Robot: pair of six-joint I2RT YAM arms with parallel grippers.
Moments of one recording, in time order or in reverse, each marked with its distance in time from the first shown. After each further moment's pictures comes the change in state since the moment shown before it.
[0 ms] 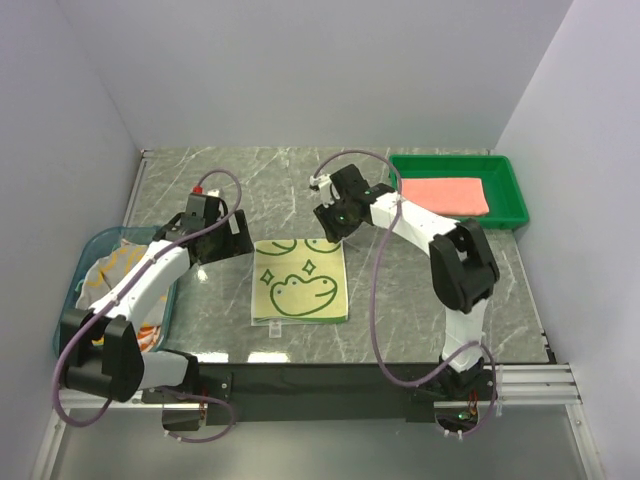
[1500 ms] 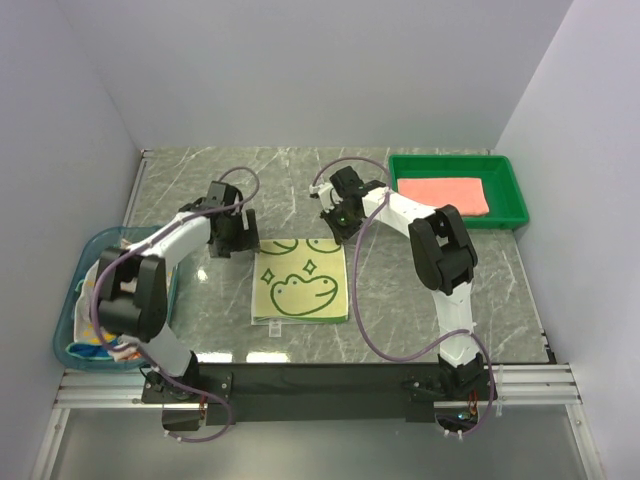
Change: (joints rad) left arm 0.000 0.326 0.119 -0.006 0.010 0.046; right arm -0.059 0.240 0.145 -0.088 -0.053 -0.137
